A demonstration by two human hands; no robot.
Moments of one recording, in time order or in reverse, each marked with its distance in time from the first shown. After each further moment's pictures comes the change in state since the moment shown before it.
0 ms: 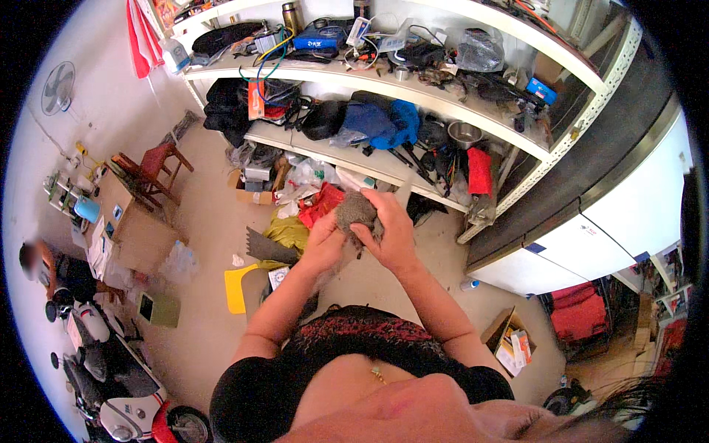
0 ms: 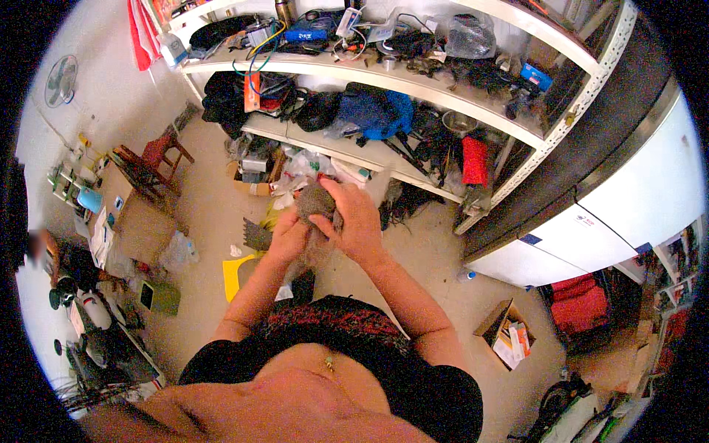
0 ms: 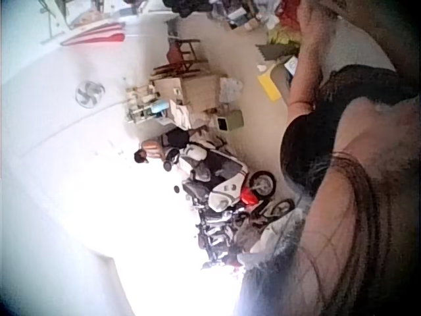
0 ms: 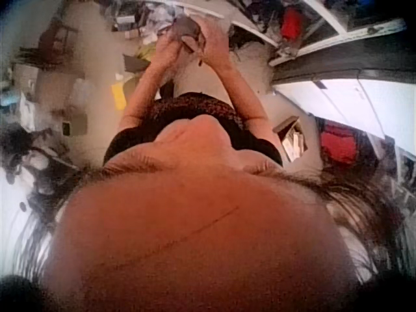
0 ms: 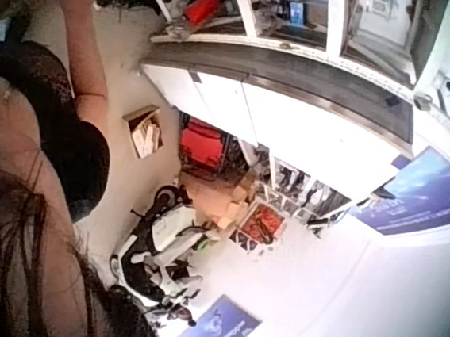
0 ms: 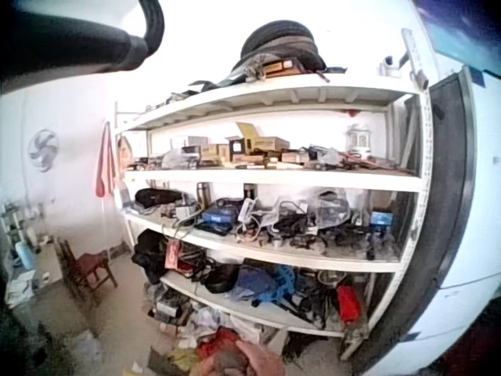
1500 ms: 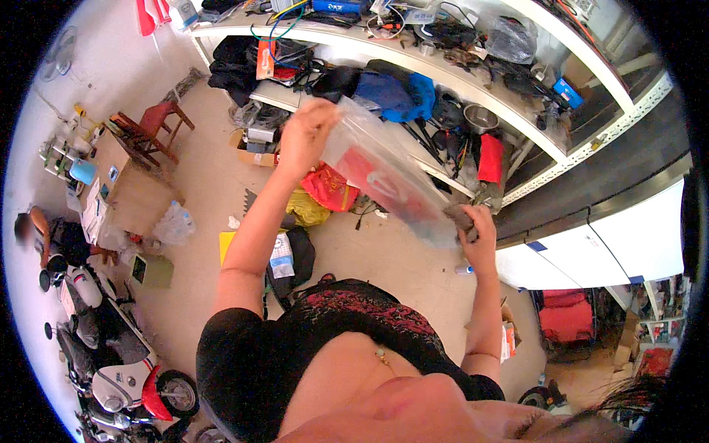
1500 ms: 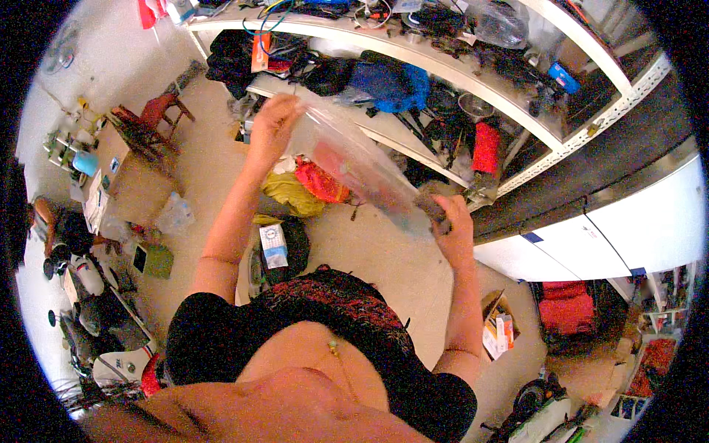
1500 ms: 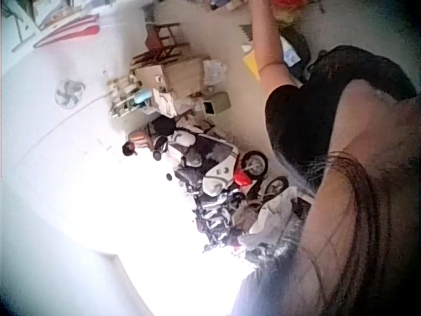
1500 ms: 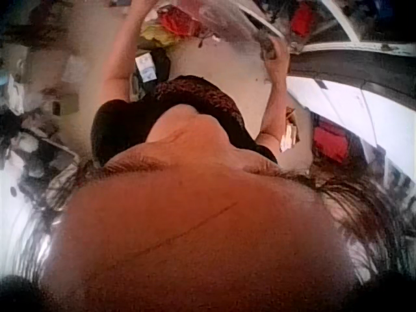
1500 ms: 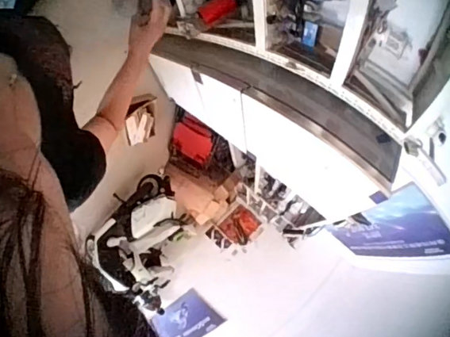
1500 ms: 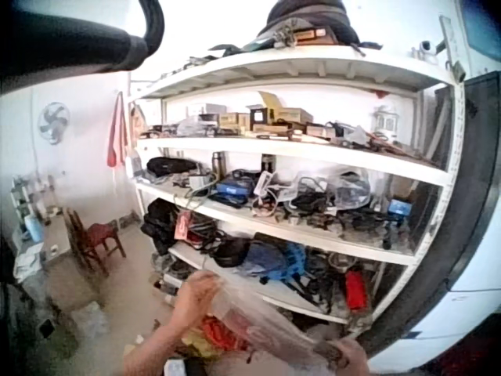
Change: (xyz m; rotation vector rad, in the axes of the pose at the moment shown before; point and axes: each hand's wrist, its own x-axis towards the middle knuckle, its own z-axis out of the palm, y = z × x) left_hand 0.090 0.051 -0.087 1.172 0.337 0.686; right_hand -0.052 0.086 -0.088 -0.259 -0.065 0.105
